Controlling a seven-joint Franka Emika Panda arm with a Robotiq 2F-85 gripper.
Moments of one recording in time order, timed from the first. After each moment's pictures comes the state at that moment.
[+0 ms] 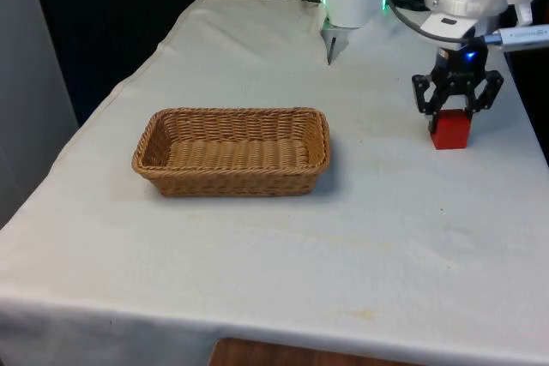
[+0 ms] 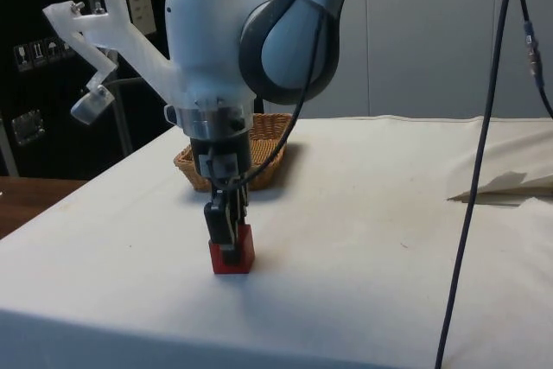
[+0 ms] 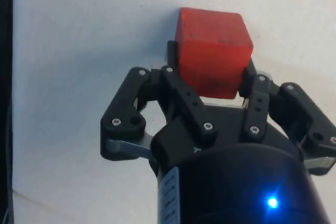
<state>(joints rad) 0.28 0.43 0.05 -2.22 -0.06 2.67 0.19</state>
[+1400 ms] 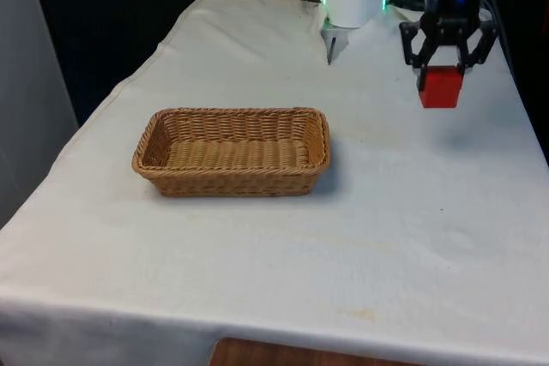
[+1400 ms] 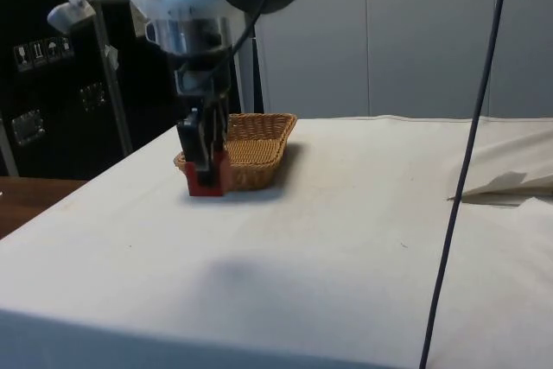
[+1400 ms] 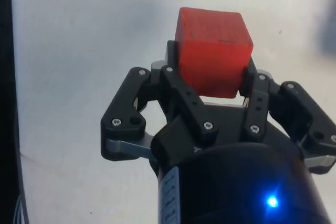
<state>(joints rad) 0.28 0.26 0.00 -2.18 -0.06 2.49 0.19</state>
